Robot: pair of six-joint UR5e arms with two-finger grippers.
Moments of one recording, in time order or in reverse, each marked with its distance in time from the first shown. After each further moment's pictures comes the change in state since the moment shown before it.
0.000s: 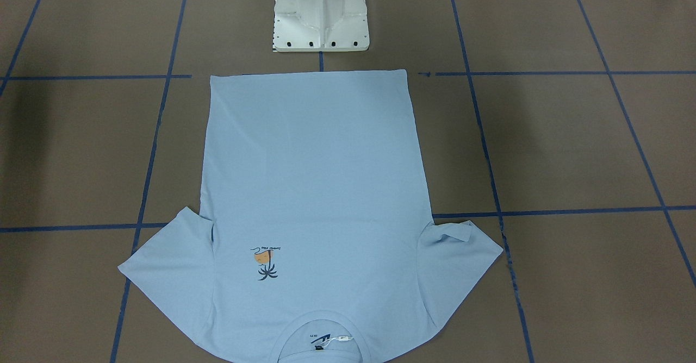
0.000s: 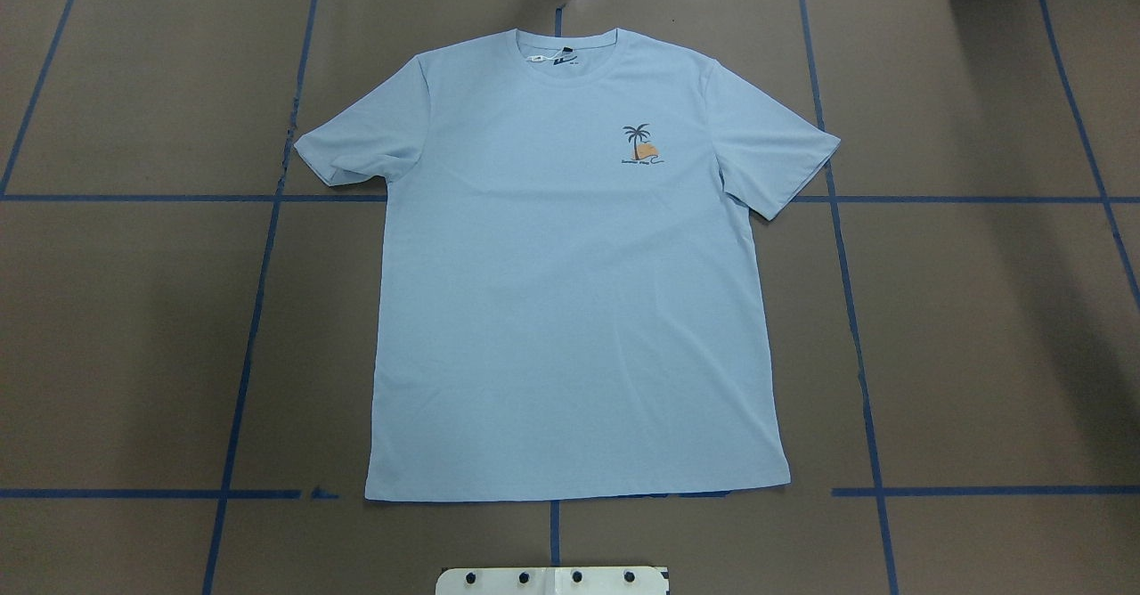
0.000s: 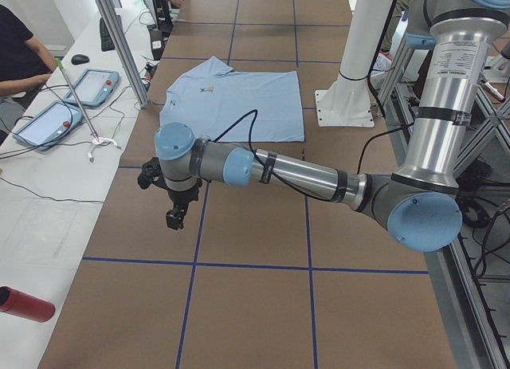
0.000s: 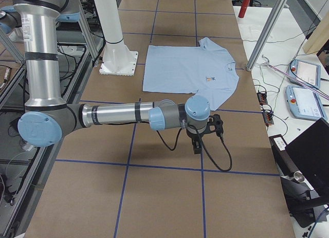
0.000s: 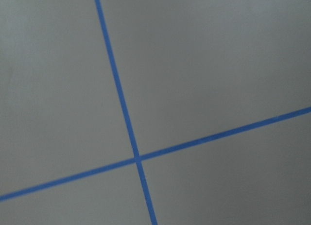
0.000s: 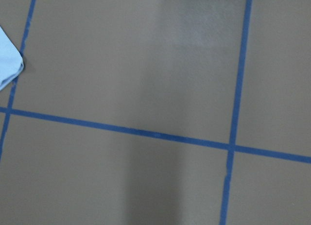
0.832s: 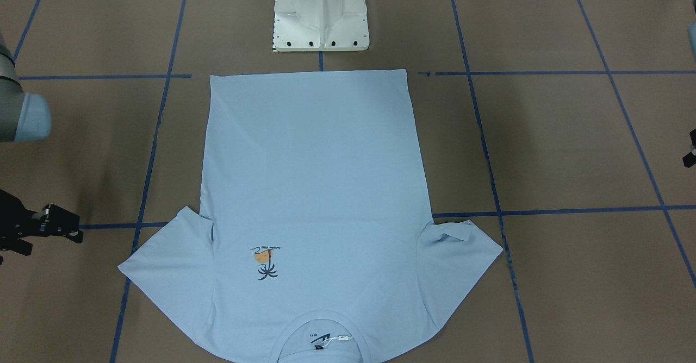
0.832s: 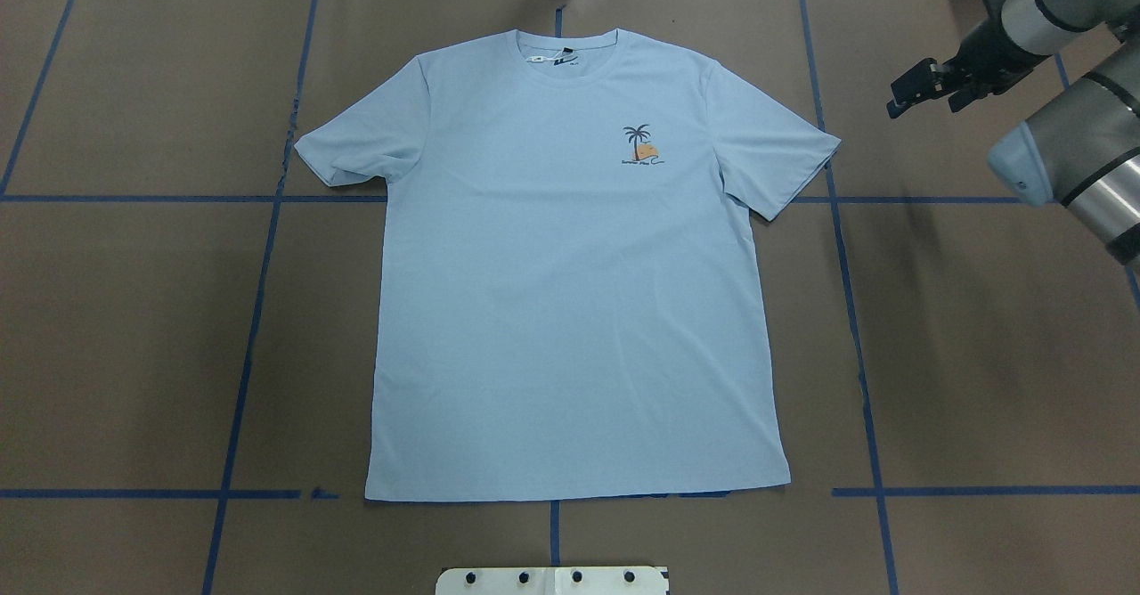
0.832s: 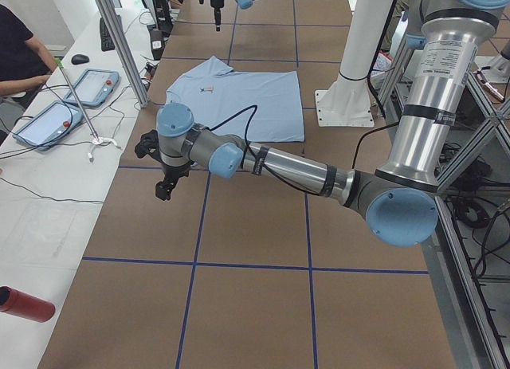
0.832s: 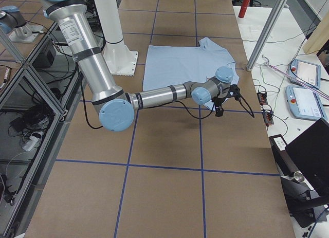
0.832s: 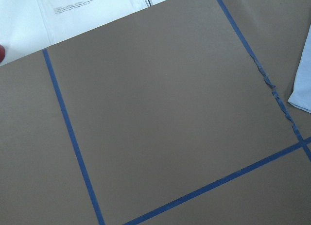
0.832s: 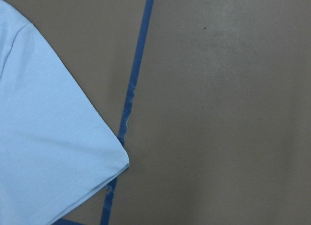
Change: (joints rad) left arm 0.106 -0.038 0.026 -0.181 0.003 -0.150; right arm -0.293 0.297 -0.239 0.208 -0.190 0.399
